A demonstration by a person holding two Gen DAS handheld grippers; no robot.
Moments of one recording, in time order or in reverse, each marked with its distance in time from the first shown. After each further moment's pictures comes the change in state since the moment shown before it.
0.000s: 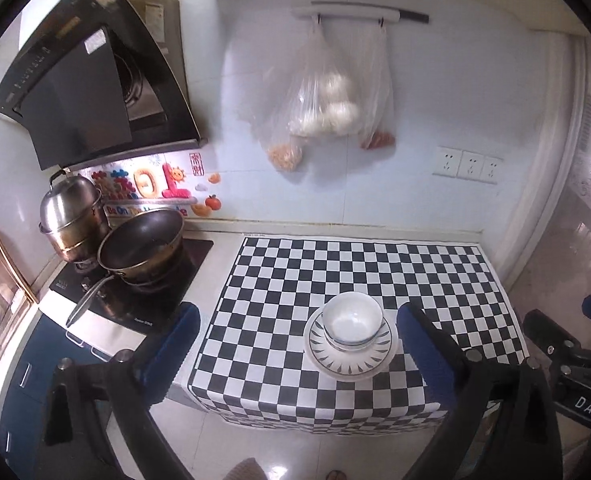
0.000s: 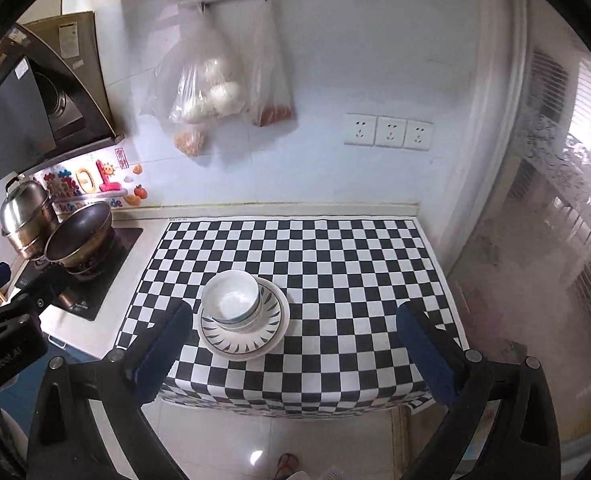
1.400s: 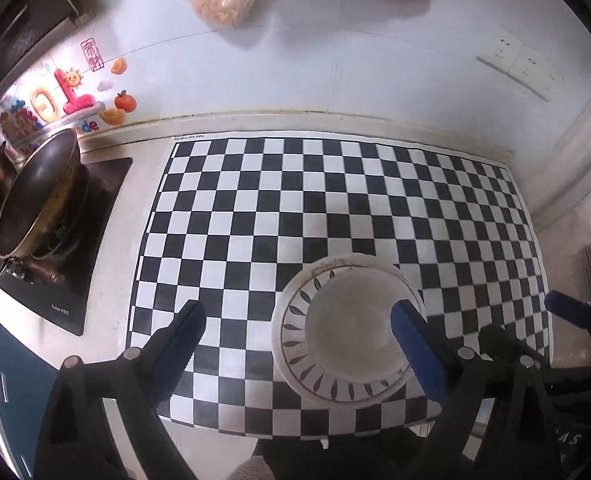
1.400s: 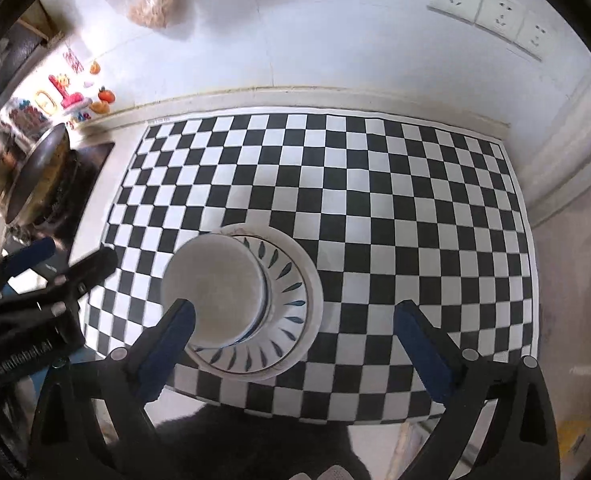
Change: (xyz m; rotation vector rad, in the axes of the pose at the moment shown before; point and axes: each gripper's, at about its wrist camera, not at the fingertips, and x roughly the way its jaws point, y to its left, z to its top) left arm 0.292 -0.017 0.018 0.048 0.473 -0.122; right arm 0.318 0.036 0.040 -0.034 0.478 0.100
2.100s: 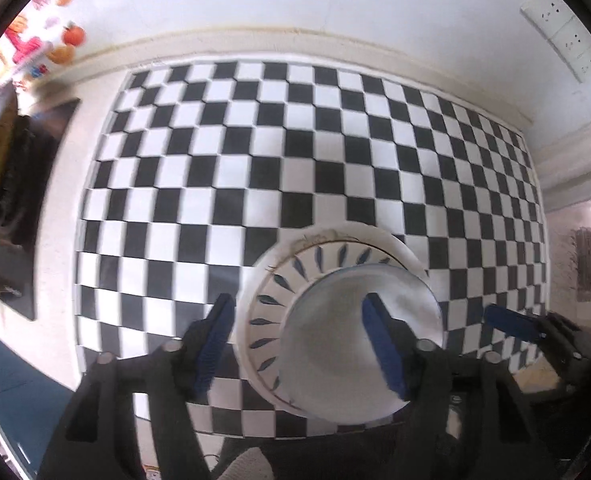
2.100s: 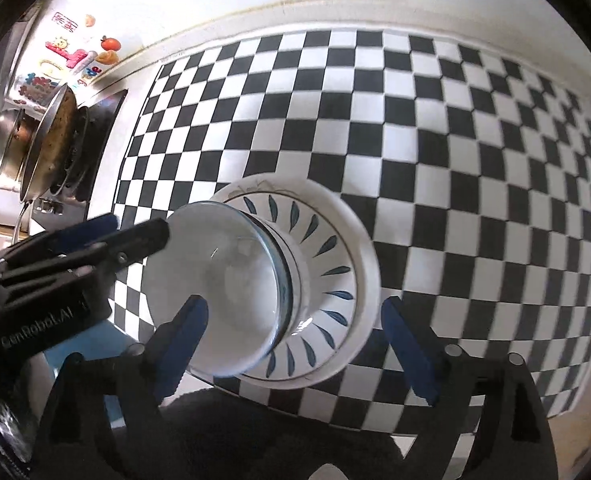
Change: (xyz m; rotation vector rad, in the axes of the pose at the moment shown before) left arm 0.100 -0.007 0.025 -0.052 0.247 -0.065; right arm 0.123 -0.008 0.021 -0.038 0.261 0.196
